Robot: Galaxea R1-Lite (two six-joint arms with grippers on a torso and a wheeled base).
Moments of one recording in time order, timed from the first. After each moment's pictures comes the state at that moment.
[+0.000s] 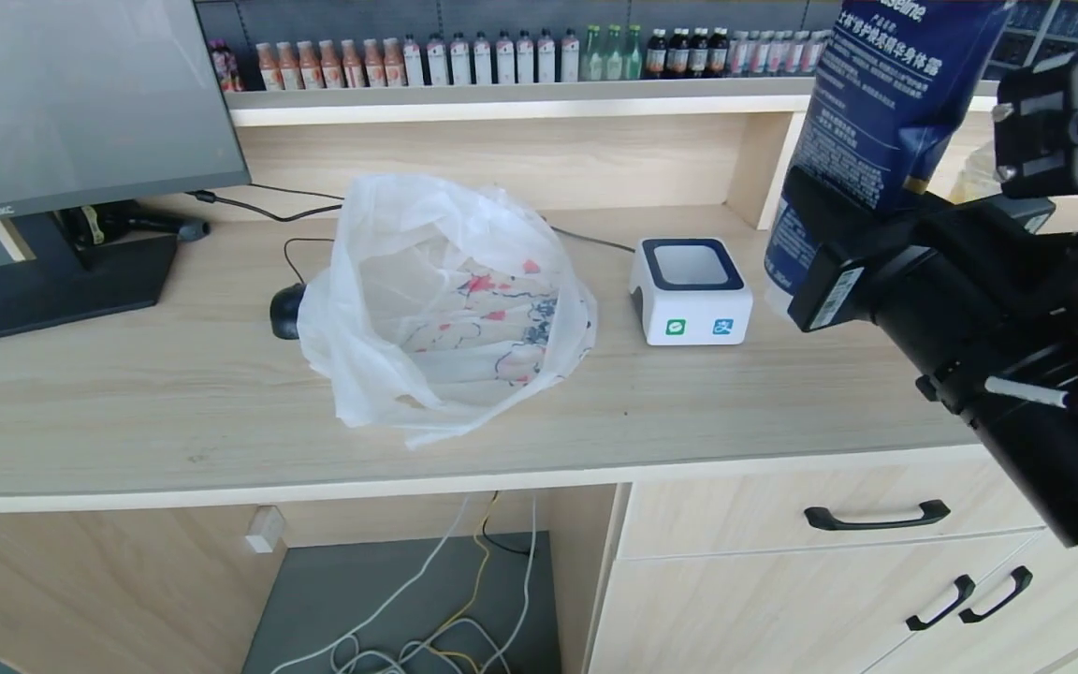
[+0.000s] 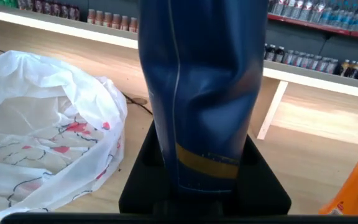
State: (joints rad) left arm 0.00 0.00 0.00 0.00 0.00 0.00; right arm 0.75 1.53 -0.73 -1.27 -0.47 -0.46
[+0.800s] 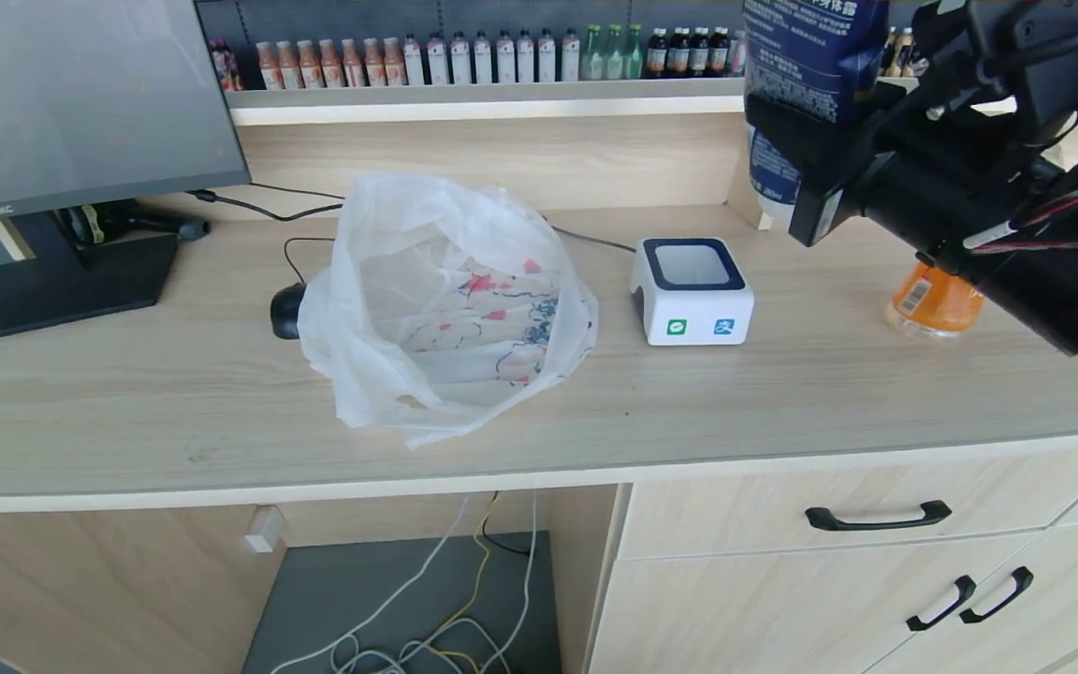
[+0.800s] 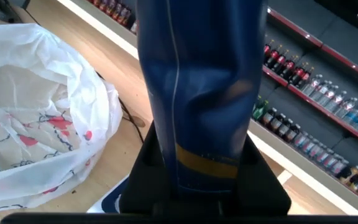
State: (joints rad) left arm 0.00 0.00 0.00 0.00 0.00 0.00; right arm 0.49 1.59 -1.05 -0.95 0.09 -0.66
